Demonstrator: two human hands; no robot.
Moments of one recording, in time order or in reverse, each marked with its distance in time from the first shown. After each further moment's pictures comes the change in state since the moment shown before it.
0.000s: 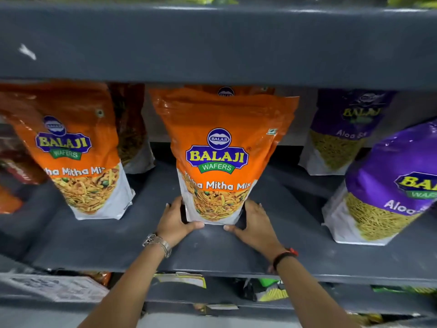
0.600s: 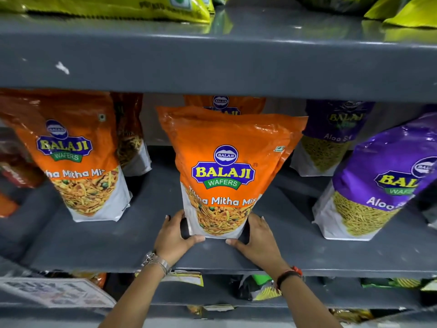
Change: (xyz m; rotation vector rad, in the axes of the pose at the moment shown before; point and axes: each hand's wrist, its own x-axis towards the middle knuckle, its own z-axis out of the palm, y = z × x) left_hand -0.038 0.004 0.005 0.040 -0.018 -0.033; right_hand -0.040 -0.003 -0.005 -0.003 0.049 0.061
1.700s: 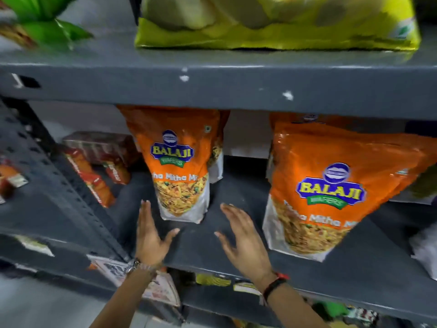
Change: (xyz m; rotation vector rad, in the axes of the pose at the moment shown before) left_hand -0.020 -0.109 -0.152 0.054 0.497 0.085; right_hand 0.020 -0.162 0.103 0.102 0.037 -0.412
